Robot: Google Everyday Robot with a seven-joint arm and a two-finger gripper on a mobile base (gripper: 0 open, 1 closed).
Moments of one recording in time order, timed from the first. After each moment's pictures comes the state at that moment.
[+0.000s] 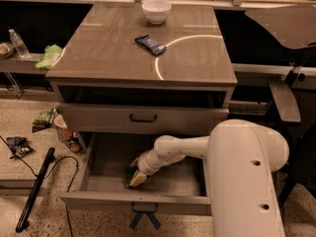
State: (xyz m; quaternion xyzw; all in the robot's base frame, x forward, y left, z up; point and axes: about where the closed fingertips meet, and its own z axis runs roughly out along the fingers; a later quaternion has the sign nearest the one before) arm 0.593 0.103 0.355 -0.69 0.65 0.22 0.26
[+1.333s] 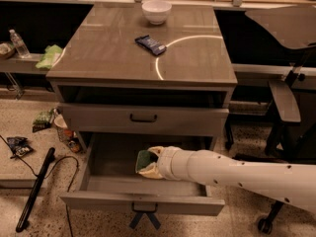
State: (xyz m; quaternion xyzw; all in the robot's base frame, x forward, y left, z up) arm 0.522 0.028 0.587 -0.53 0.72 0.13 0.43
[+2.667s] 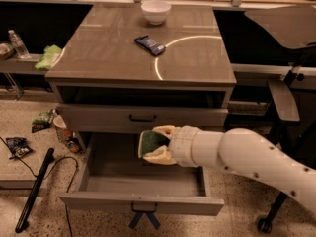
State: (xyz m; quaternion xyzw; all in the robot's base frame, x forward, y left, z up) arm 0.492 0.004 0.732 -0.54 0.67 0.15 0.48
